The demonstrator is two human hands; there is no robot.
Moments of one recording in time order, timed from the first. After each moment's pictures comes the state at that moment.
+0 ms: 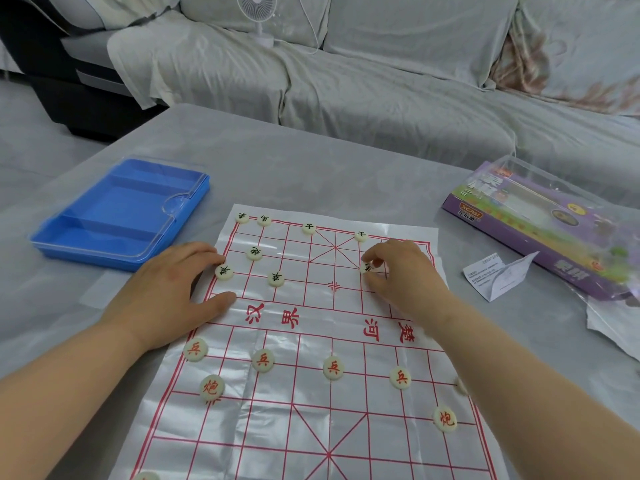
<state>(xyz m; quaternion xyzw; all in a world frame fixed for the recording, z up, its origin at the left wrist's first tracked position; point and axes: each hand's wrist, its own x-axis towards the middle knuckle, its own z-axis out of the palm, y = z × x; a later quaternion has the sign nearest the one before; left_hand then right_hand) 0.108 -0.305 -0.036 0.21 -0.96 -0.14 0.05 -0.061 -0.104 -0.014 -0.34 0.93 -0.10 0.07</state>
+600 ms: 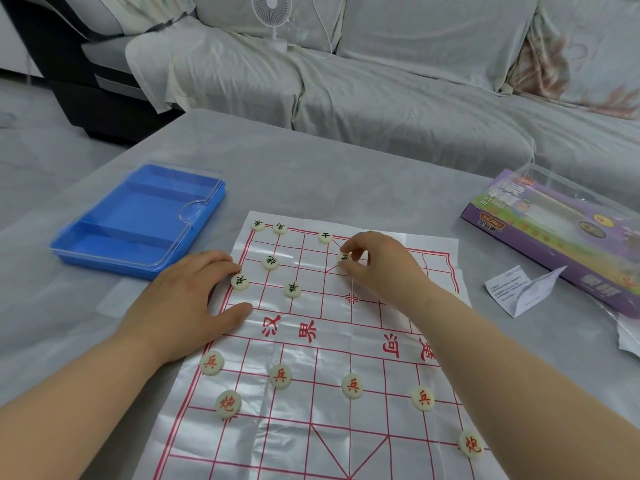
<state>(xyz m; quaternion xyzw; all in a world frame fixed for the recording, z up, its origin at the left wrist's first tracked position) 0.108 -0.310 -0.040 0.21 -0.97 -0.14 0.05 -0.065 -0.148 -0.014 -0.38 0.90 -0.20 0.10</state>
